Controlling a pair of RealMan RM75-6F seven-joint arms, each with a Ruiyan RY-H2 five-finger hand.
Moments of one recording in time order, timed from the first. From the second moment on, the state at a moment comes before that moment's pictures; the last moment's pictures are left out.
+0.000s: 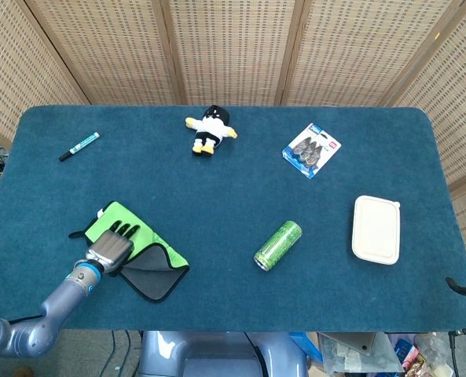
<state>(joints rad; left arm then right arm) -0.92 -1.26 0.20 -1.79 0.68 0.89 0.74 0.04 -1.14 0.17 -1.52 -1.20 1.40 -0.04</state>
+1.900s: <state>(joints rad) -1.07 -1.28 0.14 -1.87 0.59 0.83 0.72 0.04 -1.13 0.18 -1.50 -1.19 1.39 -0.02</state>
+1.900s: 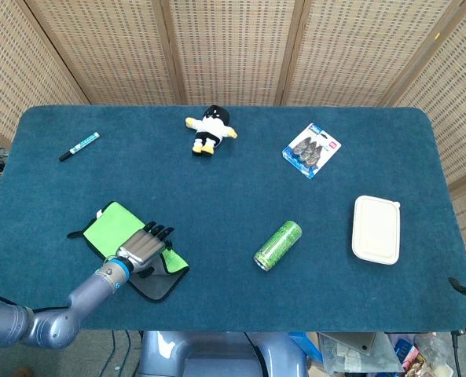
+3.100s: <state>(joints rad) -0.98 -1.29 0.23 -1.93 0.75 0.94 0.73 0.04 -1.13 0.18 -1.51 -1.19 1.39 -0.02</state>
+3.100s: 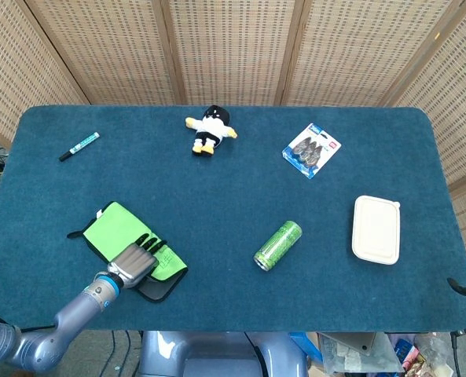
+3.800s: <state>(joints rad) -0.91 -1.22 0.22 -1.91 1.04 0.80 0.47 0.04 -1.13 0.18 -1.52 -1.20 1.40 -0.02</state>
